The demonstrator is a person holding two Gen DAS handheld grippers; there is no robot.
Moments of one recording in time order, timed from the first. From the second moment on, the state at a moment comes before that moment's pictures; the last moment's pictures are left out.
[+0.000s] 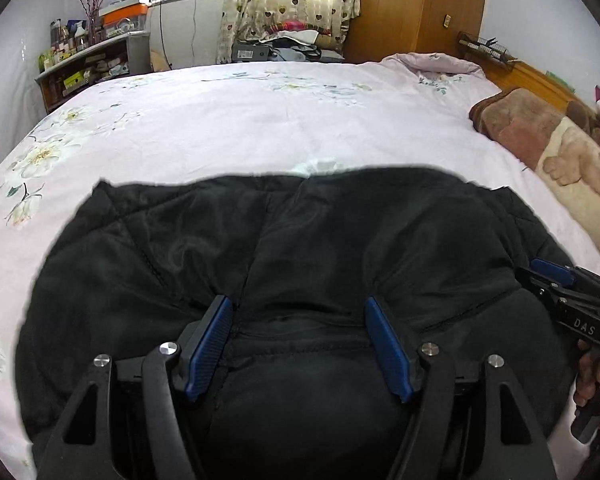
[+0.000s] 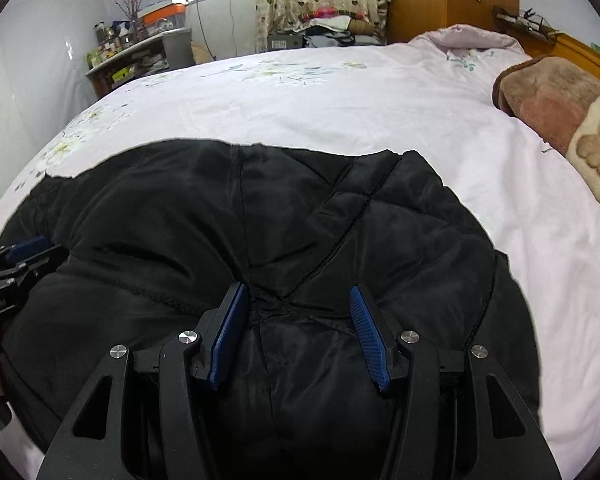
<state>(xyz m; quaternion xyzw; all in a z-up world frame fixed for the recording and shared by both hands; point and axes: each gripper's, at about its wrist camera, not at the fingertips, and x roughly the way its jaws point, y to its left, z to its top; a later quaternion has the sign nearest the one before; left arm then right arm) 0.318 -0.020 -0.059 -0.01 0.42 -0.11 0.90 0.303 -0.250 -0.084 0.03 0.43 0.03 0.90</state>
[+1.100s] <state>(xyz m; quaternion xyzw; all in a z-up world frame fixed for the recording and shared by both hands) 0.319 0.067 -0.089 -0.01 0.38 -0.02 0.93 0.286 -0.314 -0.112 0.03 0.43 -0.07 0.90</state>
